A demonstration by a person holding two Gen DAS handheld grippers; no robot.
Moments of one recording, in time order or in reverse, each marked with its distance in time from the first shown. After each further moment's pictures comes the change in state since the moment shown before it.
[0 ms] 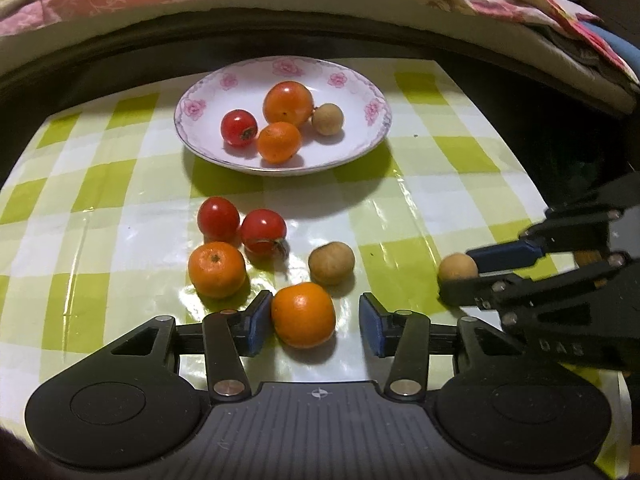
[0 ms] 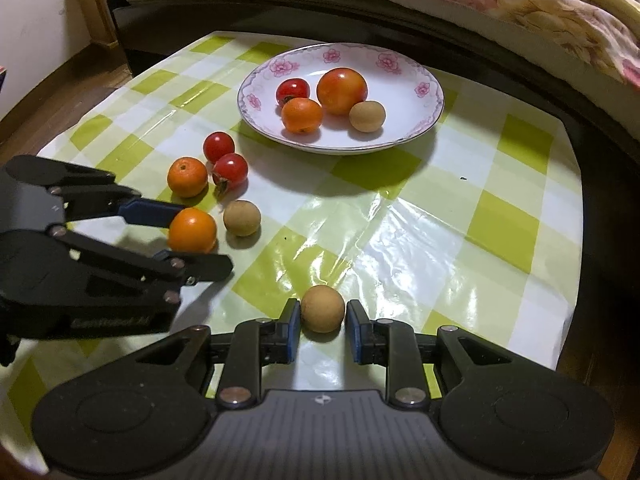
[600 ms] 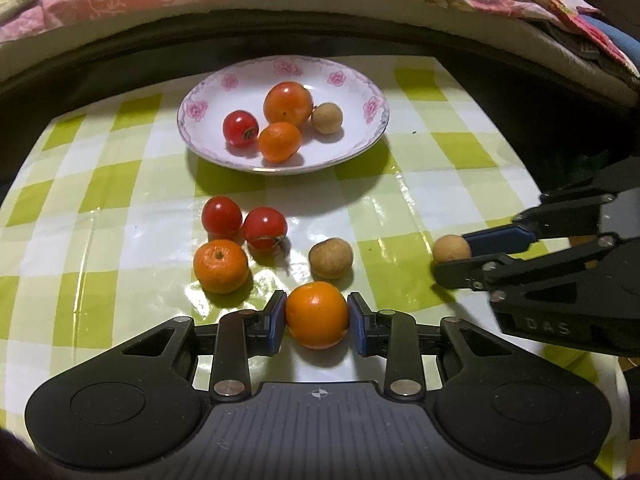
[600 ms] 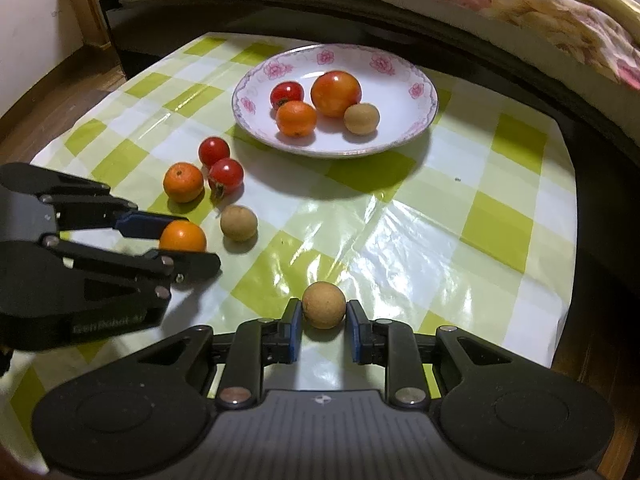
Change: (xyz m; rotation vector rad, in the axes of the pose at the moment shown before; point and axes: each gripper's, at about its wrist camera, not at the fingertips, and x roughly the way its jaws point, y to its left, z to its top) left arm -0.011 -0.001 0.001 0.016 0.014 0.009; right arm -0.003 0.000 0.005 0.015 0.001 -0.017
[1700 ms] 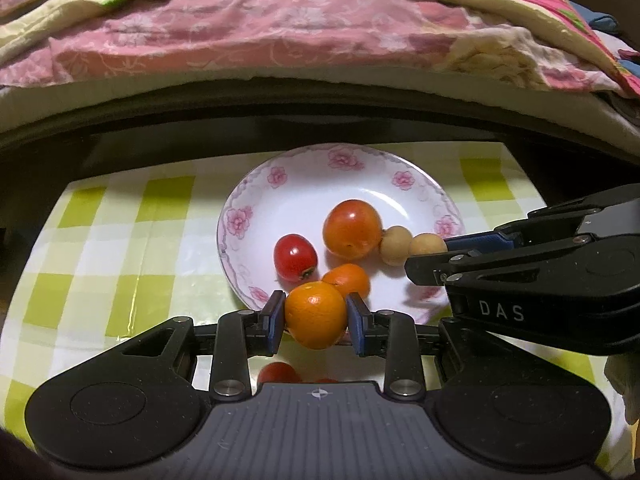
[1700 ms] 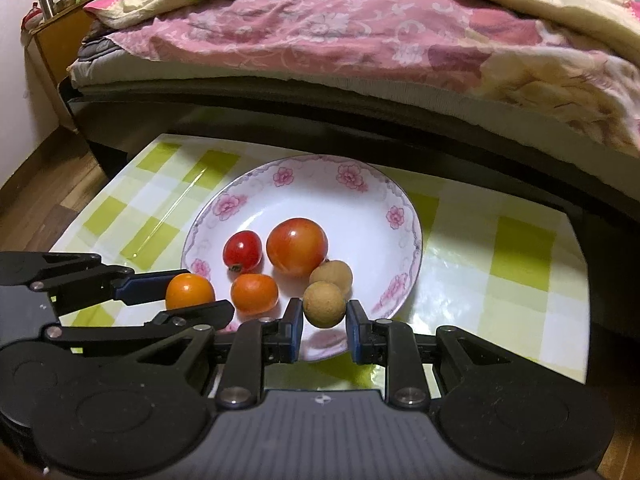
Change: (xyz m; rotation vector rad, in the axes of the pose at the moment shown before) left arm 0.027 0.032 0.083 -0.049 -0.087 0.090; right arm 0.031 -0.034 0.100 0.141 -0.129 0.017
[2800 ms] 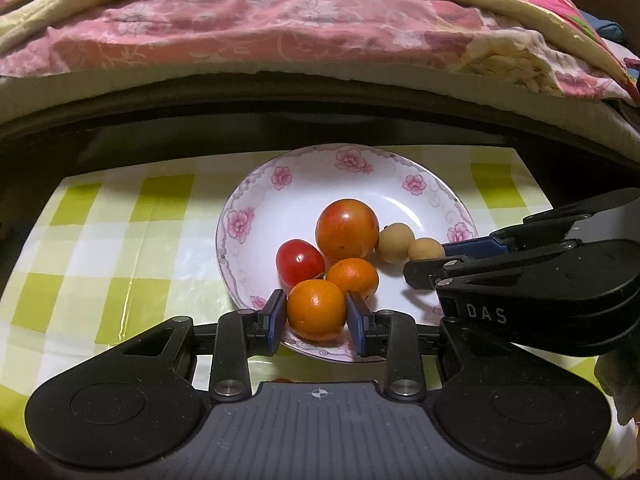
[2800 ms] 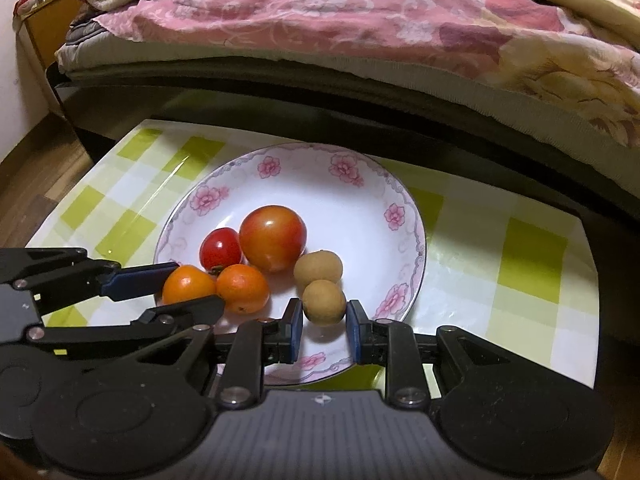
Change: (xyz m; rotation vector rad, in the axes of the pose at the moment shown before) left arm 0.013 0.004 -0.001 -0.023 -0.010 -0.006; right arm 0.024 0.002 0.006 -0.018 0.031 -0.034
